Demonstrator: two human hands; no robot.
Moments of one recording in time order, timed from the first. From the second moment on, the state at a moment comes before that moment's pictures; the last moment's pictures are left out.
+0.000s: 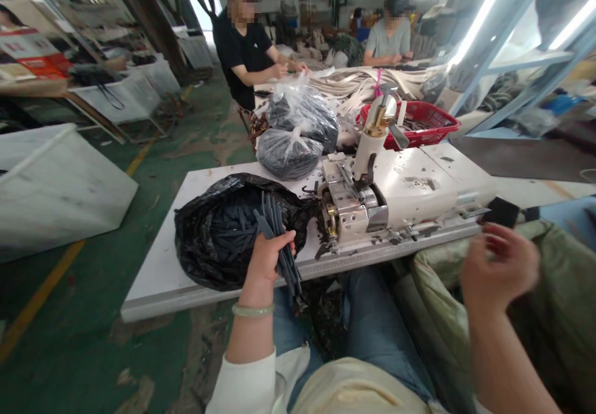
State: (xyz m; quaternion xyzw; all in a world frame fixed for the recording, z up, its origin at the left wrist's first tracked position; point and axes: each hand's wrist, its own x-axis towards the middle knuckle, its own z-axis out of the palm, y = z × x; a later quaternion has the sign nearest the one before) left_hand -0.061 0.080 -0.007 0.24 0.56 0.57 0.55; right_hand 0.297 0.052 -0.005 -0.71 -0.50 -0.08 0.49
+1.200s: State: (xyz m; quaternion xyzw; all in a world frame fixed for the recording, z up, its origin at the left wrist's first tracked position) left_hand -0.090 0.074 -0.002 0.23 0.50 0.60 0.58; right_hand 0.037 0.117 0.002 -0.23 -0.36 0.61 0.66
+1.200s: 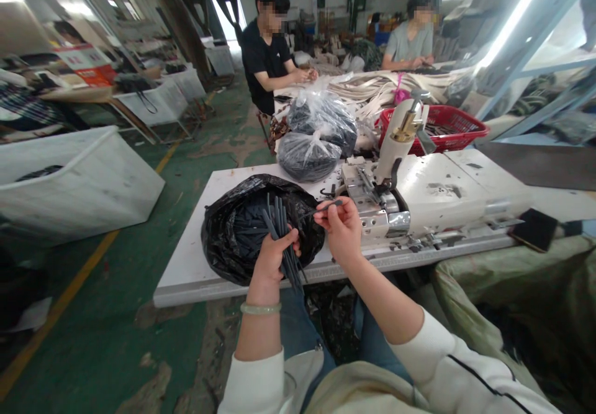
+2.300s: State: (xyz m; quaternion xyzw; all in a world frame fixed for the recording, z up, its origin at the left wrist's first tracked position) left_hand -0.086 0.083 -0.009 0.19 0.52 0.63 0.55; right_hand 0.185 0.117 -0.021 -0.49 -0.36 0.59 0.53
